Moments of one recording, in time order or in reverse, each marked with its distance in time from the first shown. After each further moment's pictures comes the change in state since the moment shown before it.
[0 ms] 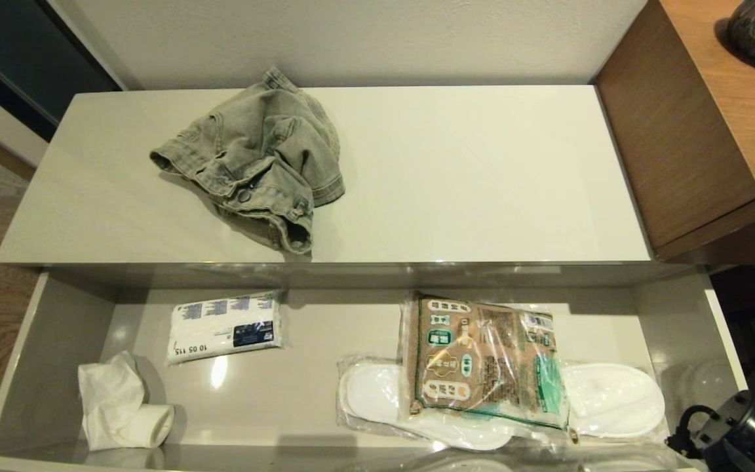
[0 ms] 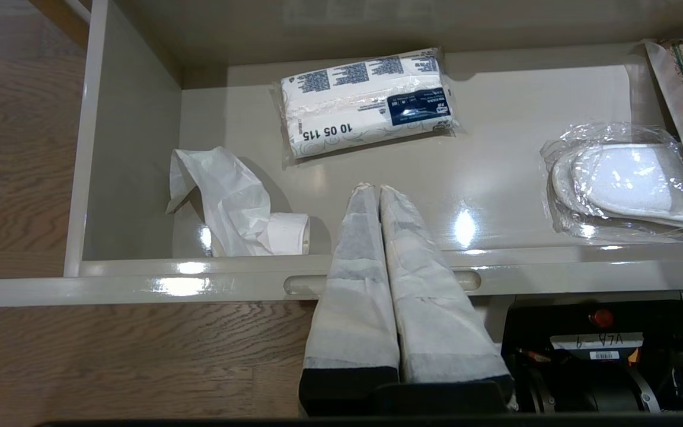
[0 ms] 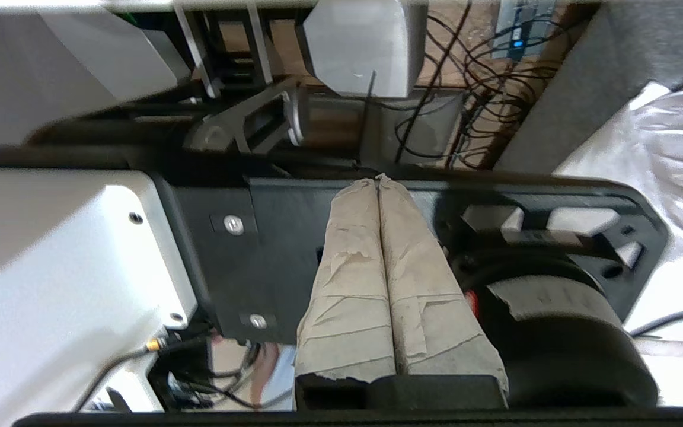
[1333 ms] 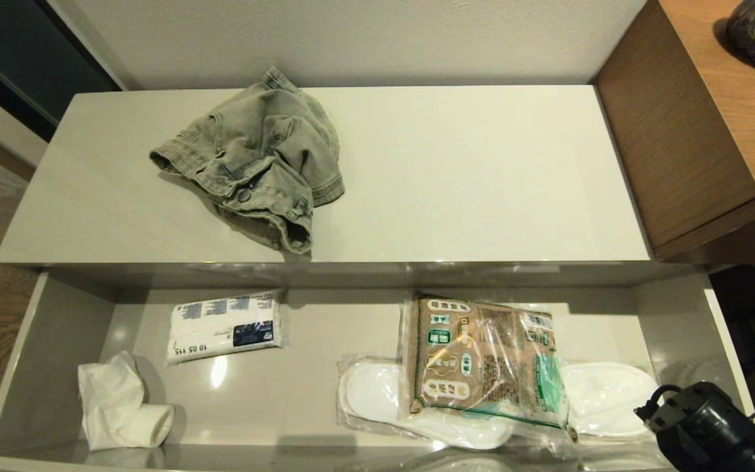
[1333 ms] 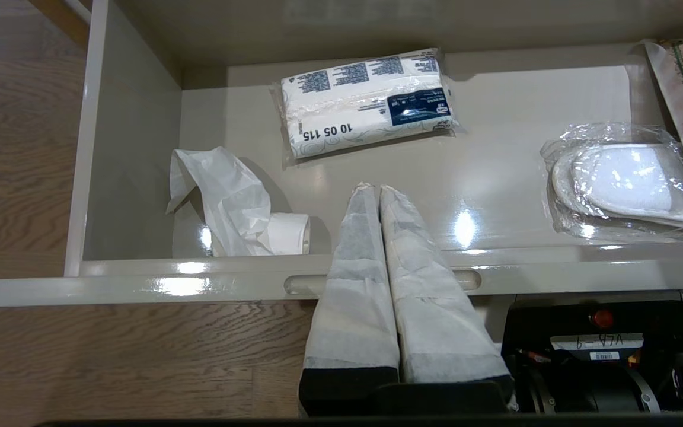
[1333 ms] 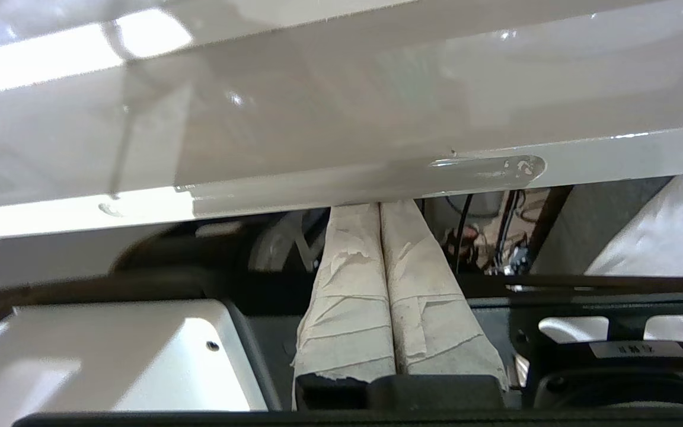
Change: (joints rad) left arm 0.000 0.000 0.000 0.000 0.000 0.000; right arm 0.000 0.129 0.090 -0.407 -0.102 0.155
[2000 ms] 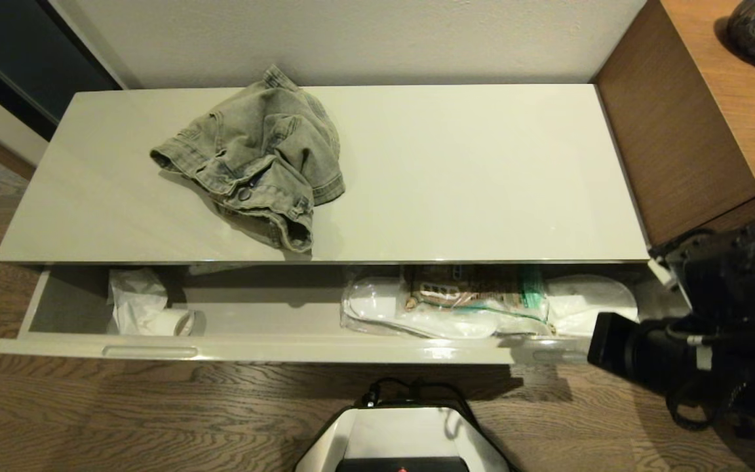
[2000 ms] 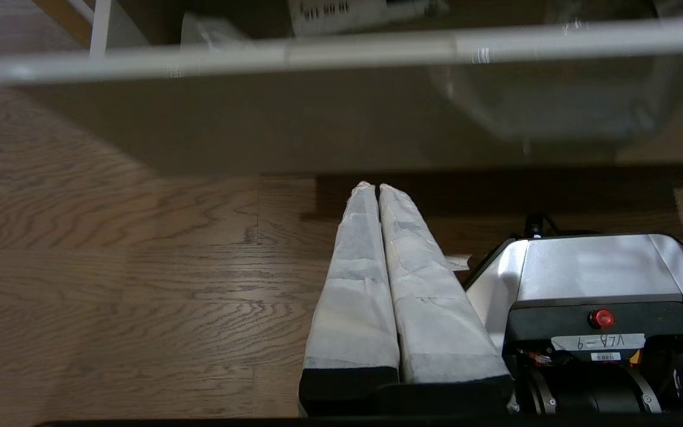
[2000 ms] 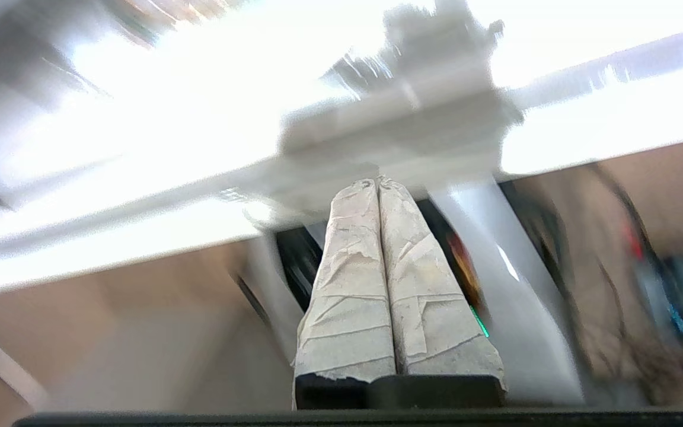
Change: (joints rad) left arm 0.000 0.000 0.000 0.000 0.000 0.000; right arm -0.023 -0.057 -0.429 -0.027 -0.232 0.009
